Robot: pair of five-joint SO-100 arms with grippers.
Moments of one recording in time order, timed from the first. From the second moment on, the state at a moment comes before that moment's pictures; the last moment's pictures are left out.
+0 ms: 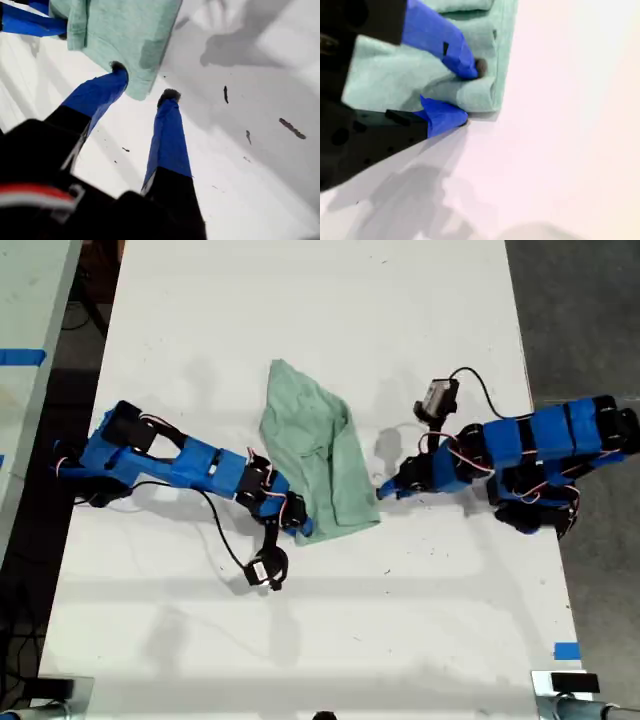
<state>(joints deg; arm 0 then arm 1) 6.0 60.0 69.8 57.5 -11.6 1.1 132.1 135.9 53.5 -1.3</state>
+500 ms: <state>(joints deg) 5.9 57.9 65.7 59.9 -9.8 -1.2 98.3 118.7 48.4 -3.8</state>
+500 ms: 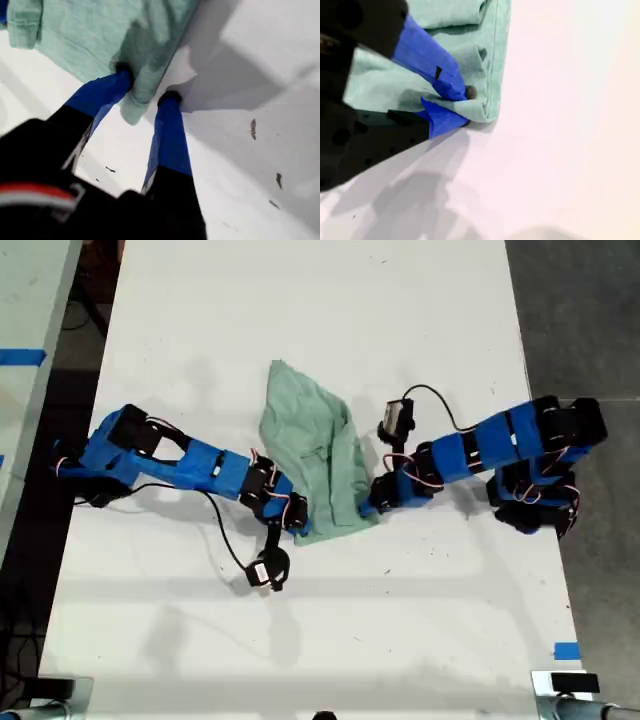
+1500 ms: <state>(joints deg) -6.7 79.6 65.8 81.4 -0.8 6.6 78.0 51.2 90.7 -4.3</state>
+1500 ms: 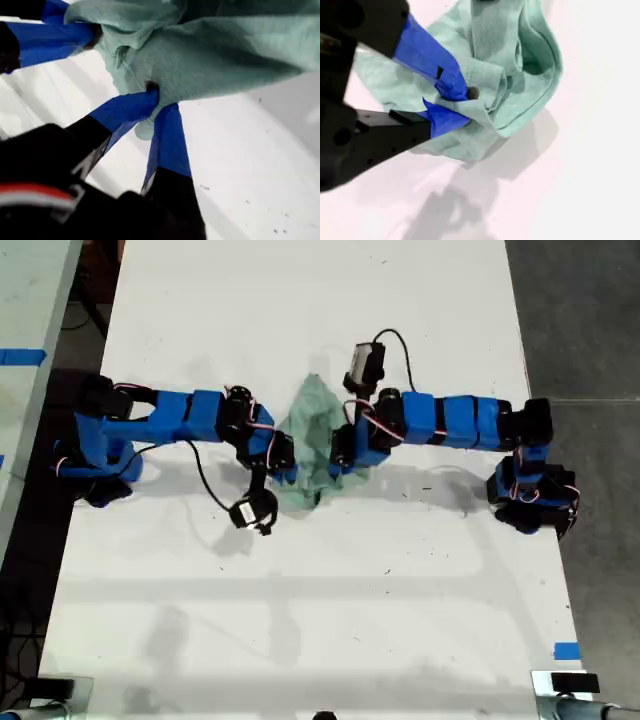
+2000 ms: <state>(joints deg) -37.4 81.5 65.0 84.0 9.0 33.3 78.0 52.6 86.7 -12.0</state>
